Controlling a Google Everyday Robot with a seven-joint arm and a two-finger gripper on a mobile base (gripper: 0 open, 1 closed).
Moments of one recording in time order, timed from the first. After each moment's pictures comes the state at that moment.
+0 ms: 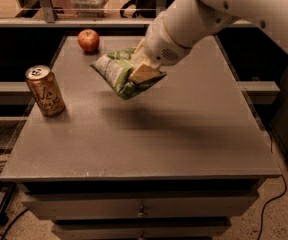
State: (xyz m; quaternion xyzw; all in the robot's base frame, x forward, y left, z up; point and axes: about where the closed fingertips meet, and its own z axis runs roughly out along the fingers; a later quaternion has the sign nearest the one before) arm 0.562 0.023 0.937 -0.68 0.65 0.11 0.32
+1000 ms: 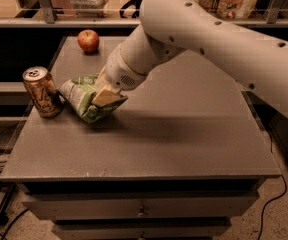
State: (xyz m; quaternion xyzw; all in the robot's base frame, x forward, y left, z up) arm 0.543 0.119 0.876 -0.70 0.62 0.20 0.30
